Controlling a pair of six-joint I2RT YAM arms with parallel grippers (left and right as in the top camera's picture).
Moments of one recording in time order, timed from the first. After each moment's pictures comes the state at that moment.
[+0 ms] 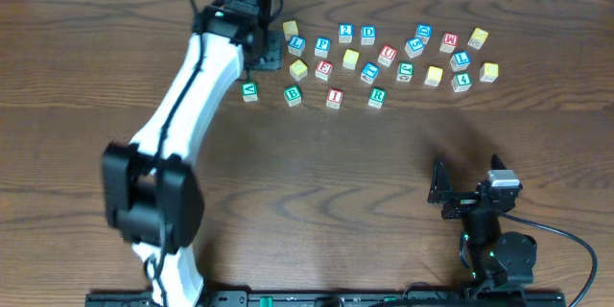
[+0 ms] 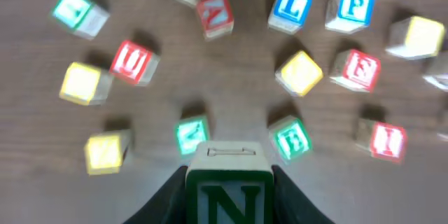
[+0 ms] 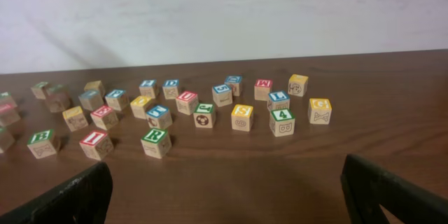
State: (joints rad) left arm -0.29 1.95 1.77 -0.96 -0.06 -0.21; right arm 0.04 0.01 0.01 -0.07 -0.03 0.09
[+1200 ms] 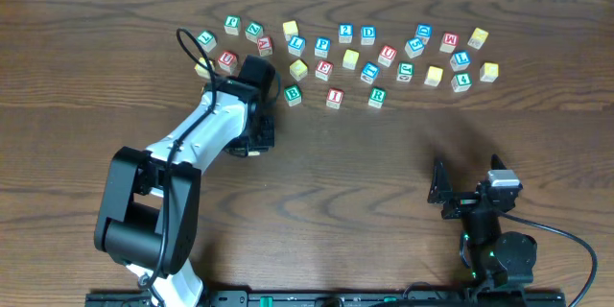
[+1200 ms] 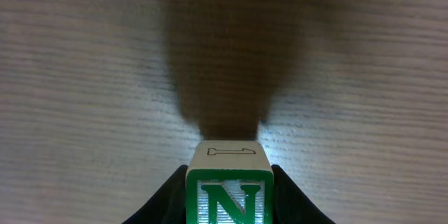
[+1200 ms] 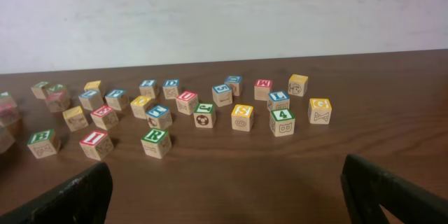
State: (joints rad) left arm -0.32 1.85 1.19 -0.83 -0.03 -0.38; right arm 0.04 0.02 0.01 -0.07 -0.03 0.09
